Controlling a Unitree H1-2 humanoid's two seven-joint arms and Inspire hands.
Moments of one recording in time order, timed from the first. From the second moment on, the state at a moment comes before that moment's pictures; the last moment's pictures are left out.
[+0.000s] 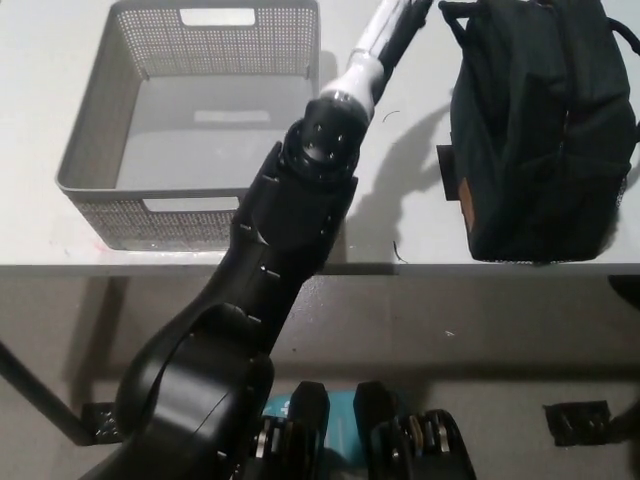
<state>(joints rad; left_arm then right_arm) -1.20 -0.11 -0.04 1.05 0.13 -0.12 0.07 -0.80 -0.36 -0.31 0.91 0.05 -0.40 -0.12</state>
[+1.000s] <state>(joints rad) -1.14 -0.21 -0.21 1.28 0.19 -0.19 0.13 -0.75 -0.05 -0.42 0.81 0.39 -0.25 0.05</state>
